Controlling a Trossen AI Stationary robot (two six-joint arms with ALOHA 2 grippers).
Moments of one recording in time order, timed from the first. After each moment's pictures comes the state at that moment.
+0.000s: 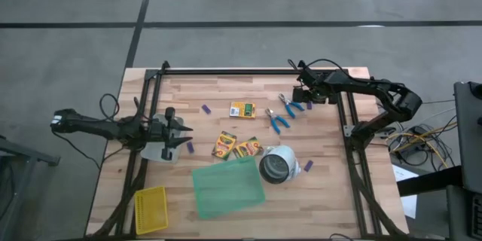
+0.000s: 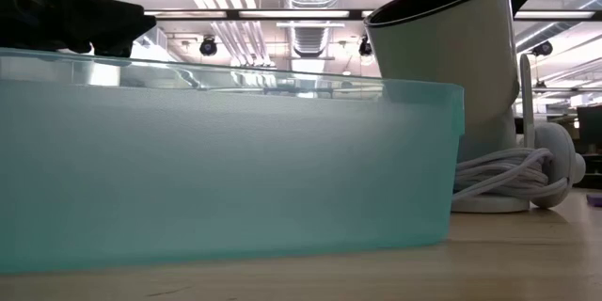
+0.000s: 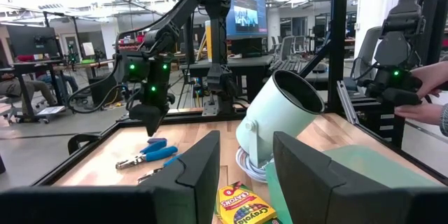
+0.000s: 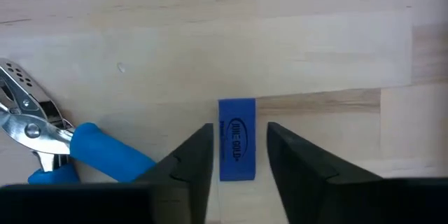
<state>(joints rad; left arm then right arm) -0.17 0.29 0.01 0.35 -0.15 0.07 -0.74 1.48 0.78 -0.66 0.18 0.90</state>
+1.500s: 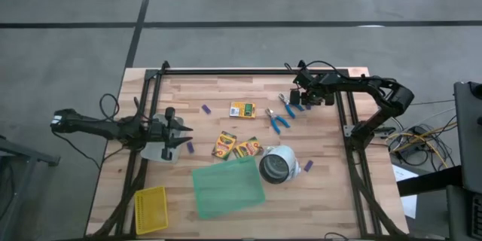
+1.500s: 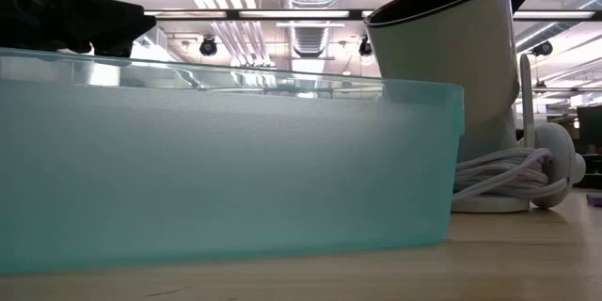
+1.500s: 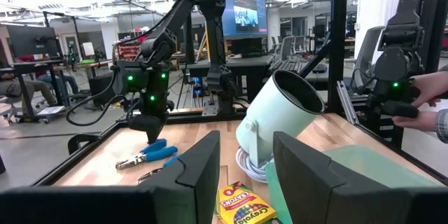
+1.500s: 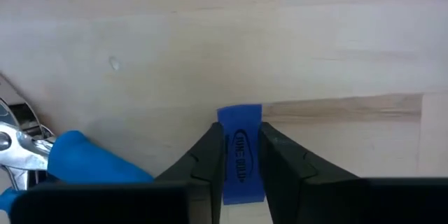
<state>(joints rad) -0.17 0.29 0.01 0.35 -0.15 0.07 -0.74 1.59 0.77 -0.61 0.18 0.89</state>
